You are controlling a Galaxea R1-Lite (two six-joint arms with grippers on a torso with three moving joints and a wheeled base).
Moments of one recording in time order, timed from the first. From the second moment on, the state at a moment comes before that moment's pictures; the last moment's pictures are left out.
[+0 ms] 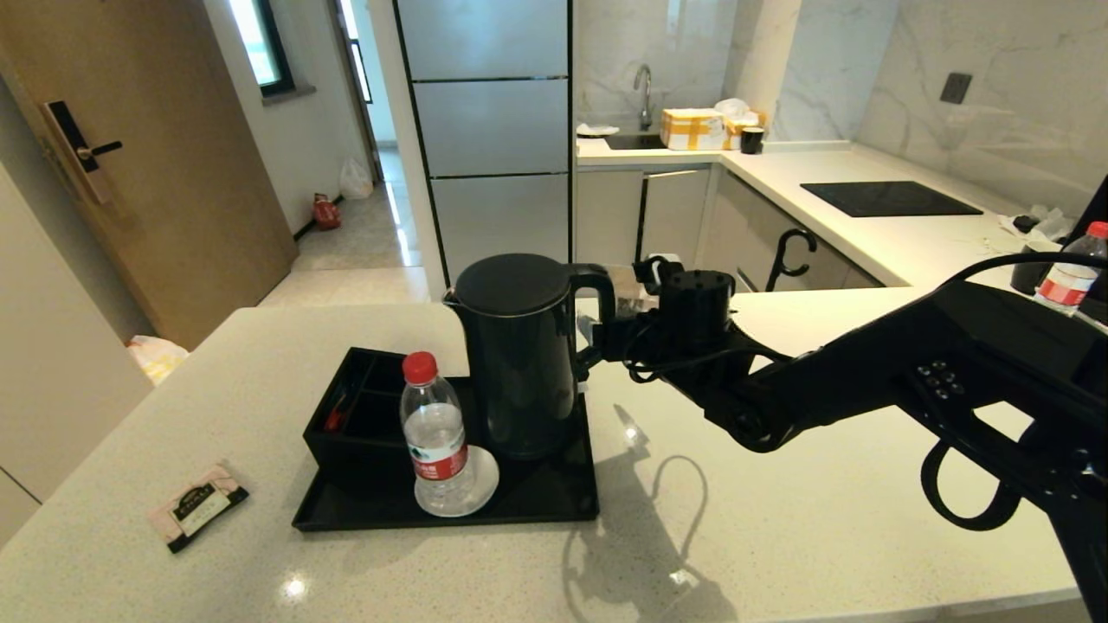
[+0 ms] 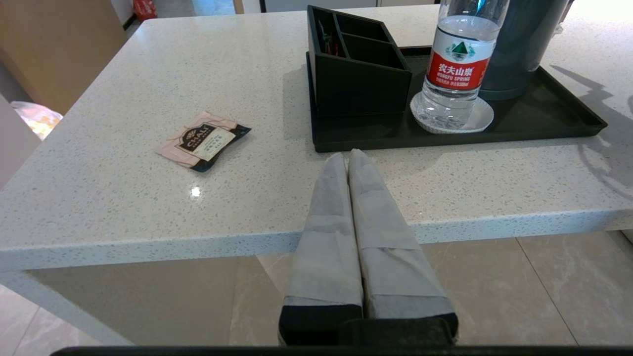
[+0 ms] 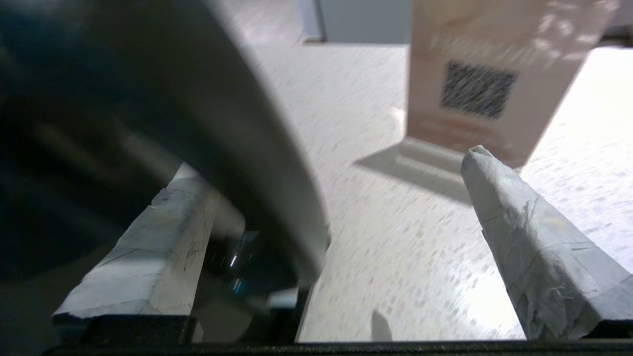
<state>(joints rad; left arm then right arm) 0.00 0.00 -0.03 0.06 -0.03 0.03 0.54 2.32 -1.39 -0.77 -0.18 0.17</state>
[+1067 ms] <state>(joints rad) 0.00 0.00 -0.03 0.06 -0.03 0.03 0.56 2.36 -1.44 -0.77 -0.24 0.19</state>
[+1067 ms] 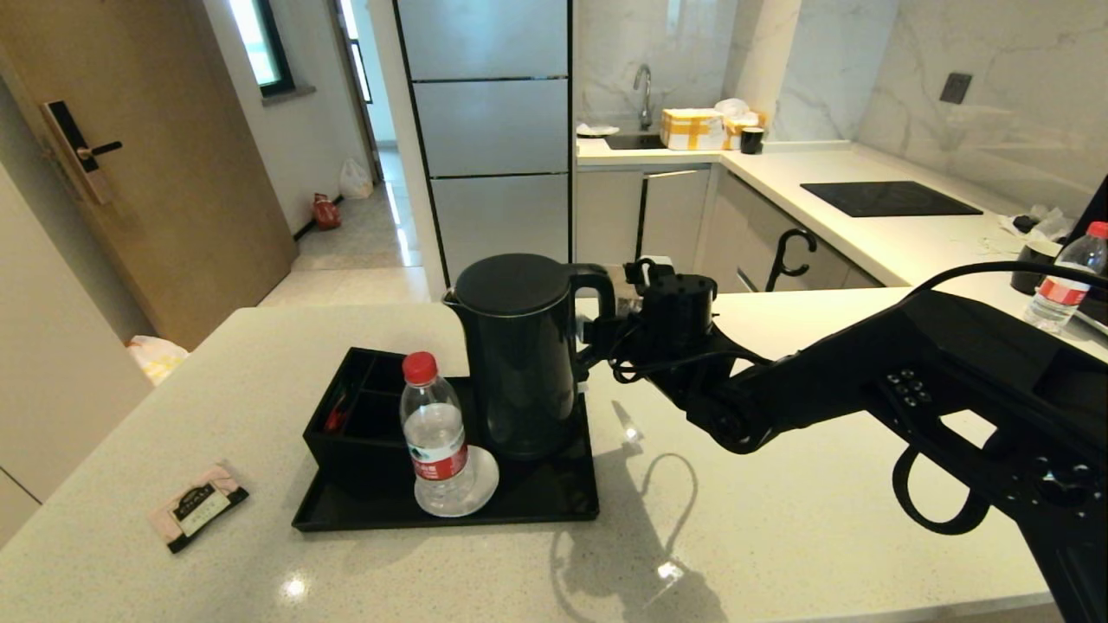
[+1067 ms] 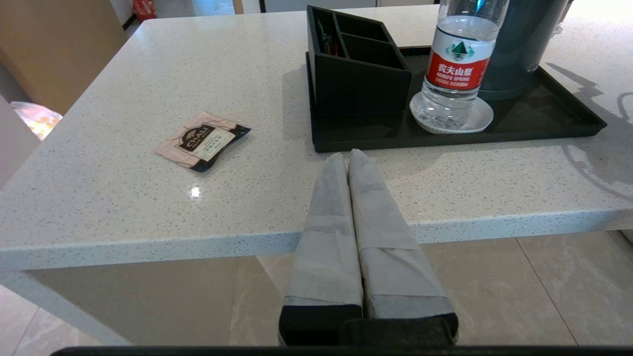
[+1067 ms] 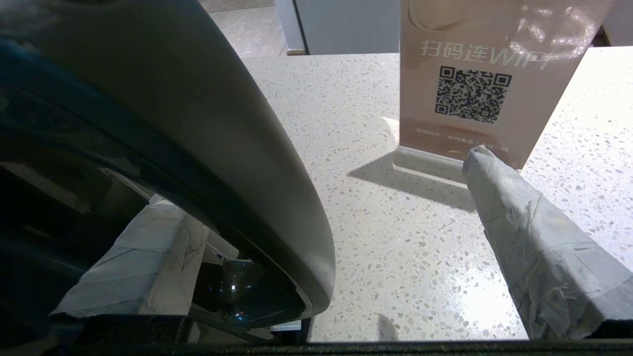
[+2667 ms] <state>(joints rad) 0.00 0.00 -0.03 0.06 -0.03 0.03 0.58 2.30 -1.42 -0.75 -0.25 0.24</state>
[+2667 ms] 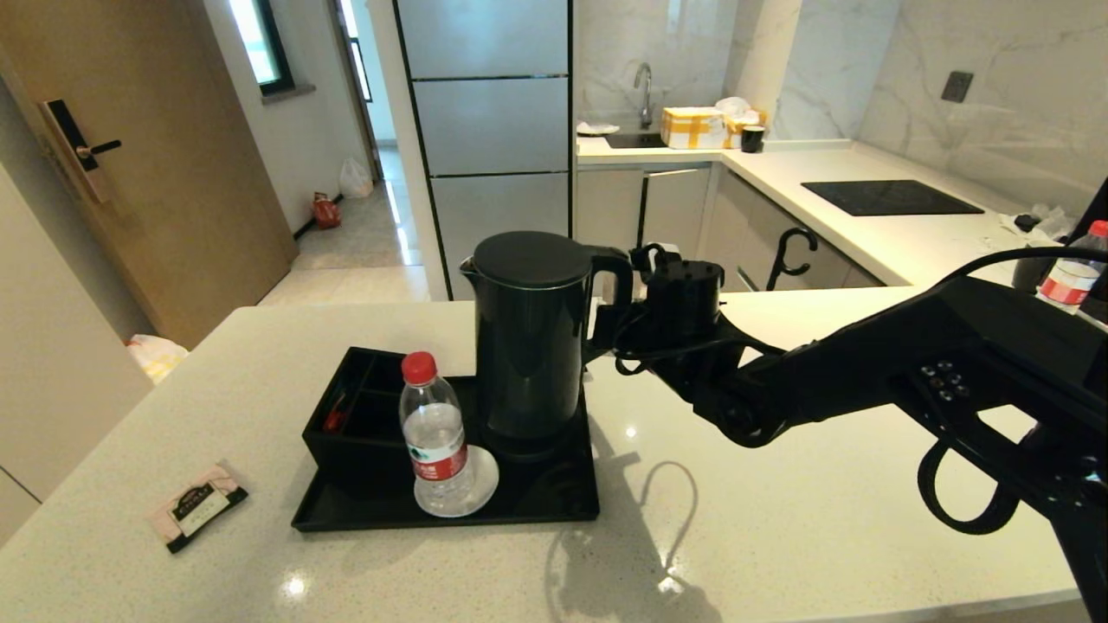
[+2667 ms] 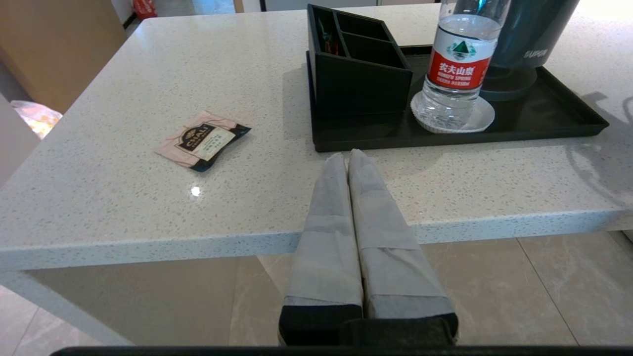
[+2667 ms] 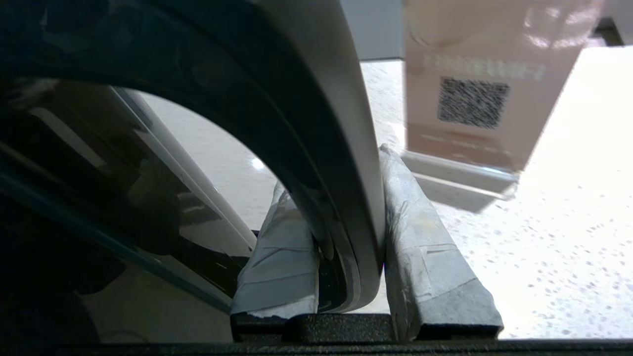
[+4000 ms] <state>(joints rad) 0.00 0.00 -0.03 0.06 -0.03 0.03 0.26 2.06 -1.26 -0.65 -0.23 0.21</state>
